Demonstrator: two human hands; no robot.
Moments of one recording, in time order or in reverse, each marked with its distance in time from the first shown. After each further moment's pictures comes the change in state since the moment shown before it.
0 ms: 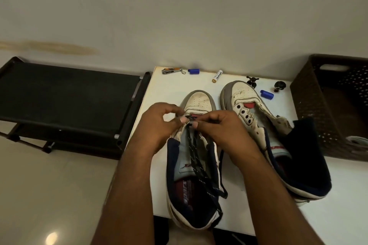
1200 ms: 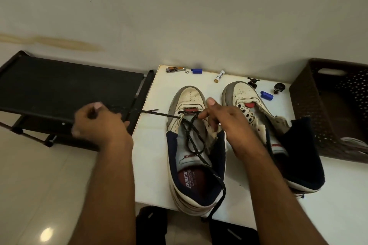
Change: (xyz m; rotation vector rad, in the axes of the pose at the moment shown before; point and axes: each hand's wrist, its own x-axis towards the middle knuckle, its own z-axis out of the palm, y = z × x) left_hand -0.008 -0.013 -0.045 -0.678 1.142 -0.324; right_hand -0.010 -0.015 -0.004 0.063 0.041 -0.073
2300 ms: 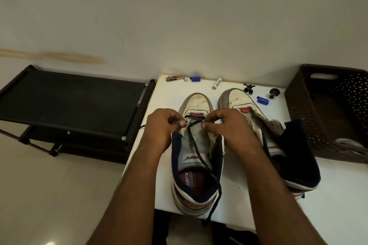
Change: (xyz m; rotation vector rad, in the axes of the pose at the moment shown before) left_hand -0.045 -0.013 0.020 0.782 -1.068 0.384; right_hand 0.011 0.010 -0.012 -0.328 0.058 -0.042
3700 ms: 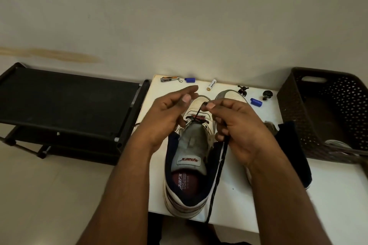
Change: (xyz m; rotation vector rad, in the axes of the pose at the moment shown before) left_hand -0.015 0.040 -0.016 -0.534 -0.217 0.156; right_hand -0.033 -0.055 -0.020 0.606 -0.044 0.205
